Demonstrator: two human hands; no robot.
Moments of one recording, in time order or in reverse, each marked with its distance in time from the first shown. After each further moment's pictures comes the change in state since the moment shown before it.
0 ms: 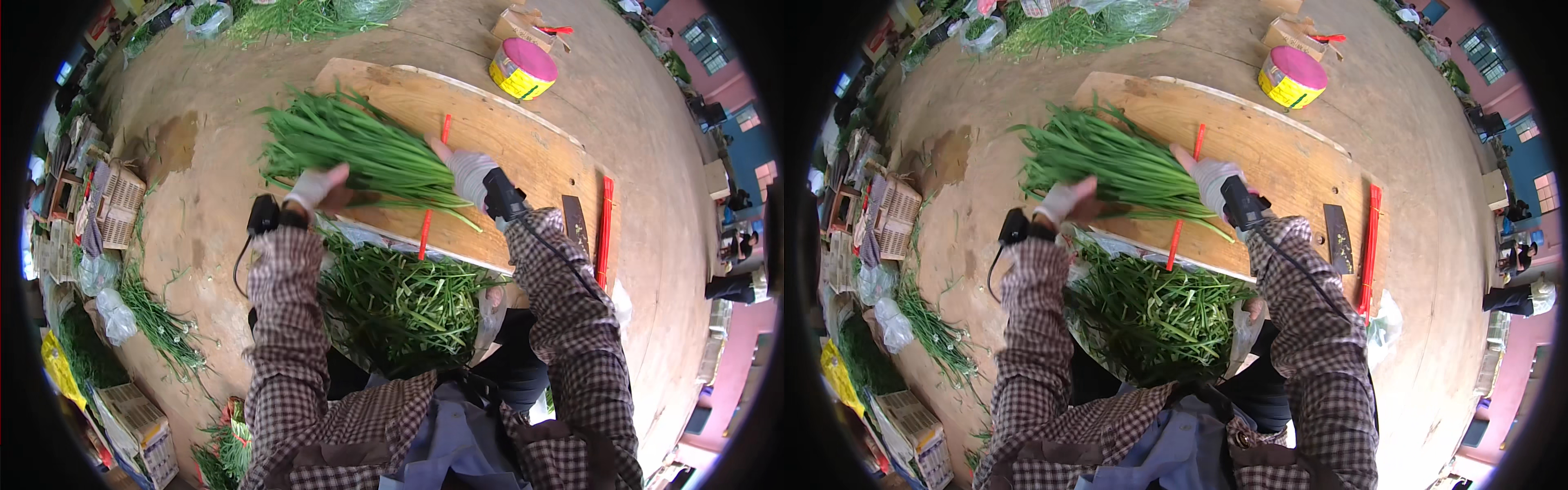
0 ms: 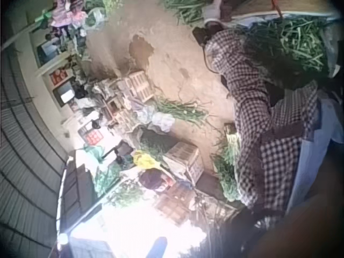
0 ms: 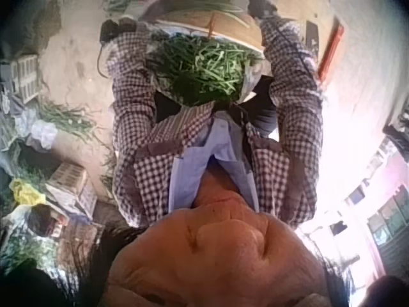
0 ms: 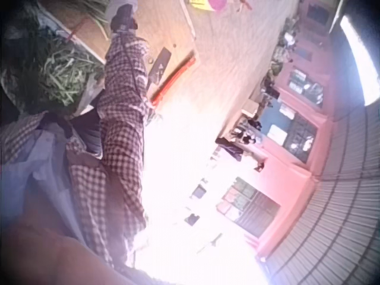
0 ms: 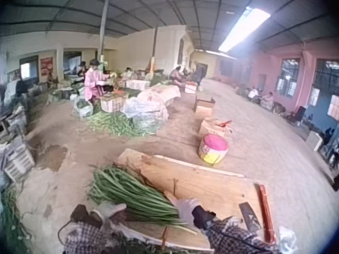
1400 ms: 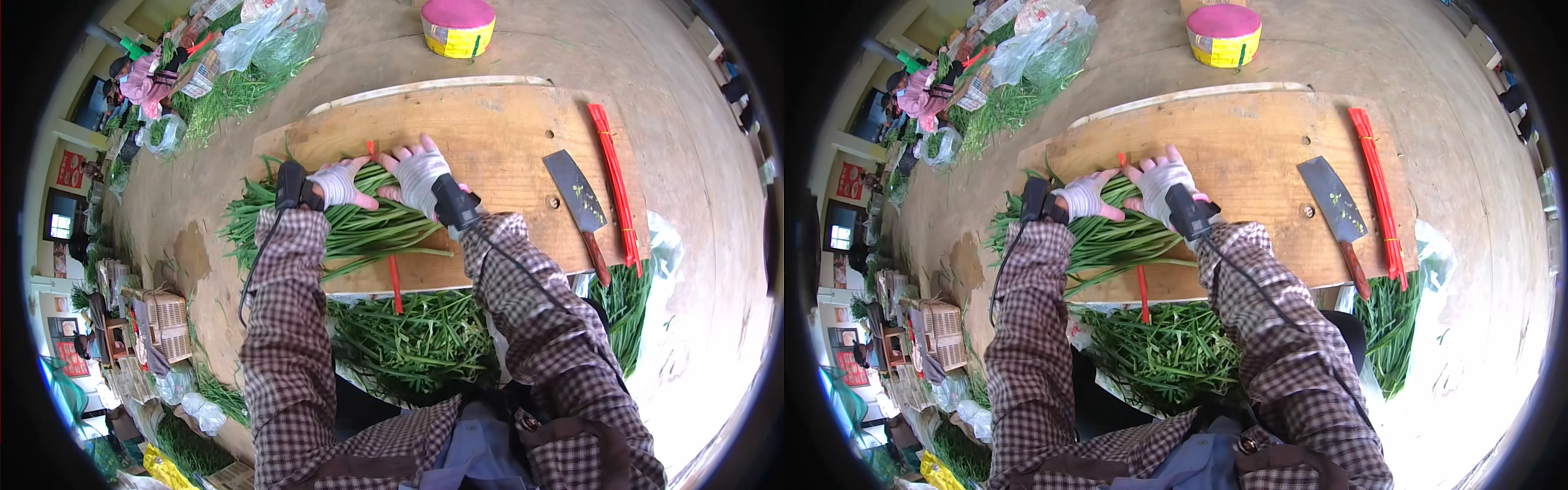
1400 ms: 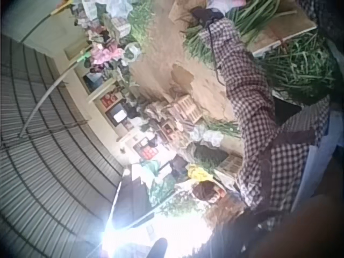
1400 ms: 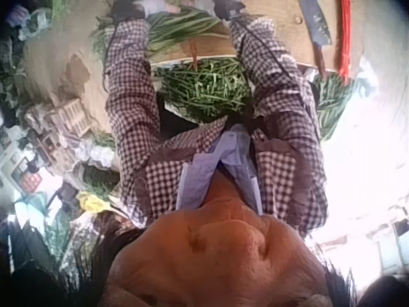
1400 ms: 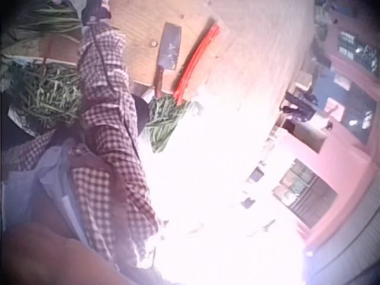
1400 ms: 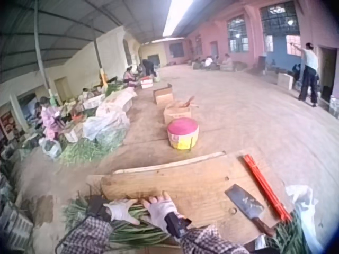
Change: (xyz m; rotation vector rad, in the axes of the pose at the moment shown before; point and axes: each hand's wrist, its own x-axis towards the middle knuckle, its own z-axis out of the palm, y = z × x) left_hand 0.139 0.112 0.156 1.620 -0.367 0.313; right_hand 0.039 0.084 0.064 0.292 0.478 -0.025
